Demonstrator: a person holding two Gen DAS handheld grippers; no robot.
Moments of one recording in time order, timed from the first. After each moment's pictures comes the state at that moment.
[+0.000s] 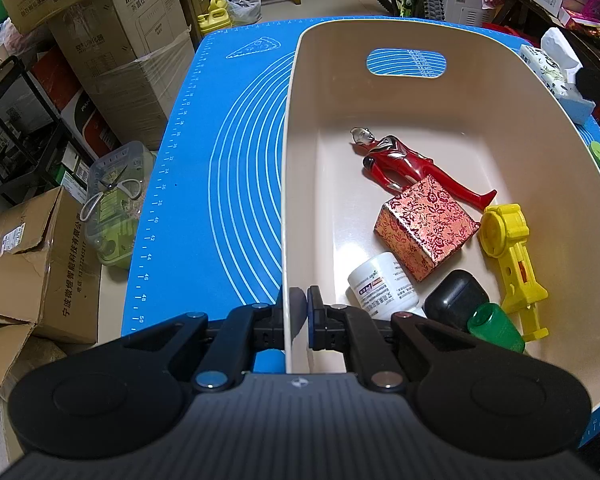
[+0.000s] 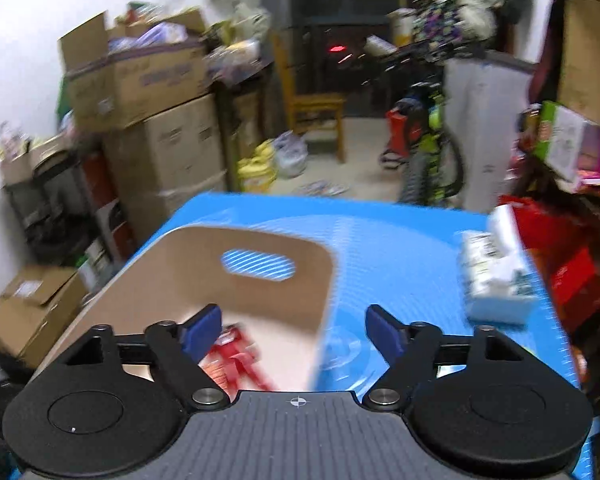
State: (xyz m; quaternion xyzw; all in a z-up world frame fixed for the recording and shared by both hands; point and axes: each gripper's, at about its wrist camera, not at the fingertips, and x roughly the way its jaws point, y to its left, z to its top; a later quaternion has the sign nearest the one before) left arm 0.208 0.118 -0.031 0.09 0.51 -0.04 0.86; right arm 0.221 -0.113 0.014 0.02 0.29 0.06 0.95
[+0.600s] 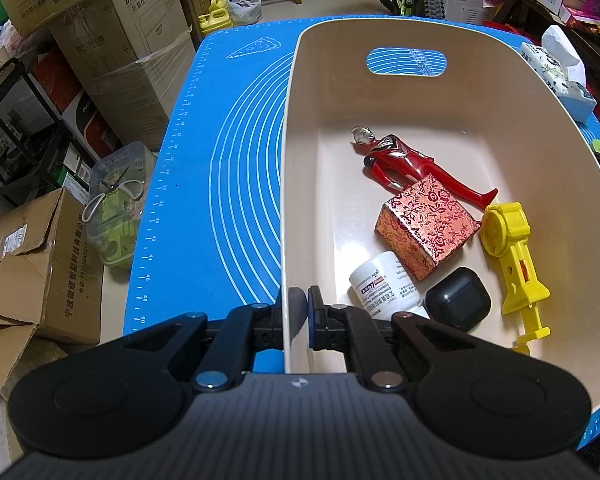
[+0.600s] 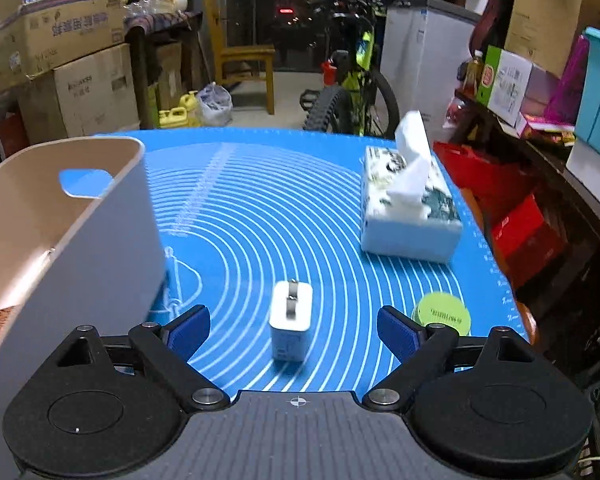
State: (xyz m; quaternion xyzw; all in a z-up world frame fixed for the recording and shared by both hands) left arm 0.208 0.115 -0.031 0.09 0.51 -0.04 0.86; right arm 0.264 -0.193 -0.088 0.01 0.37 -0.02 0.93
